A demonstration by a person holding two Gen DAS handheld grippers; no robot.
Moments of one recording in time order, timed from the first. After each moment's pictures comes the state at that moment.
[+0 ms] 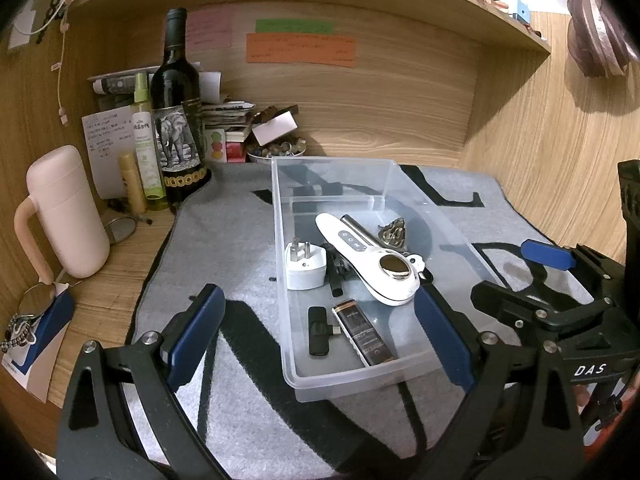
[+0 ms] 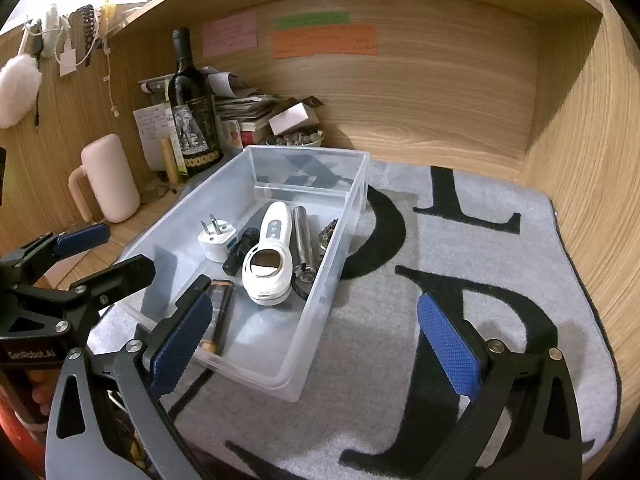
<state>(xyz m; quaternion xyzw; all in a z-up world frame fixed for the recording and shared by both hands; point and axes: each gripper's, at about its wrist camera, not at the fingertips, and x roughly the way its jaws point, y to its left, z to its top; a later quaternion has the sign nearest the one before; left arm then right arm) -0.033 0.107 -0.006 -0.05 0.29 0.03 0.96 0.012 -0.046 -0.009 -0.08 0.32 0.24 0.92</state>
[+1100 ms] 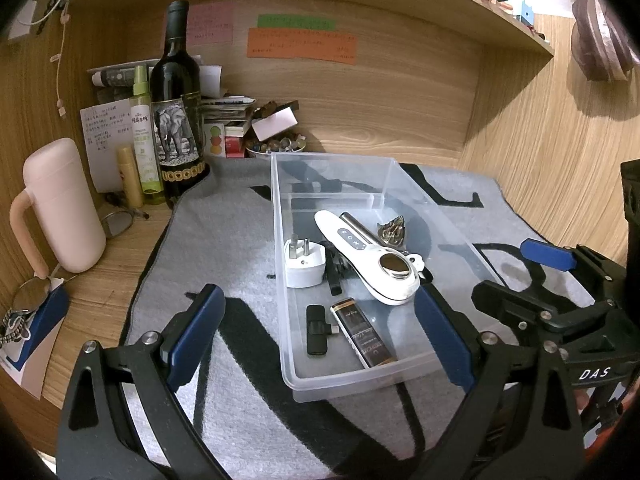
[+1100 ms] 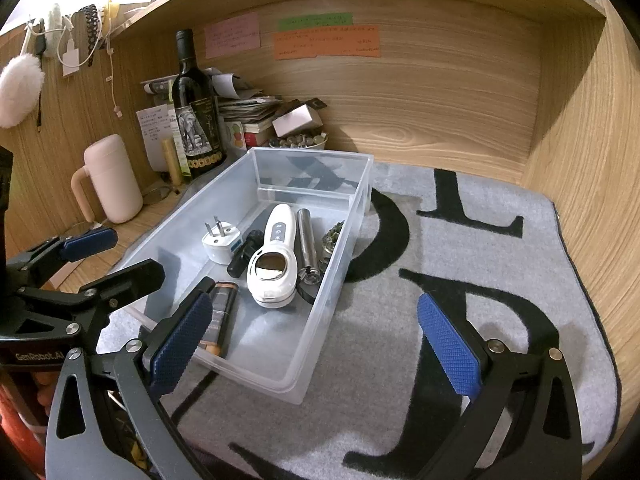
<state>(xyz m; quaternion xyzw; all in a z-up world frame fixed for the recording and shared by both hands) -0.029 0.108 -0.008 -0.06 0.30 0.03 0.95 0.010 -0.041 -0.007 -0.07 0.31 0.24 0.92</state>
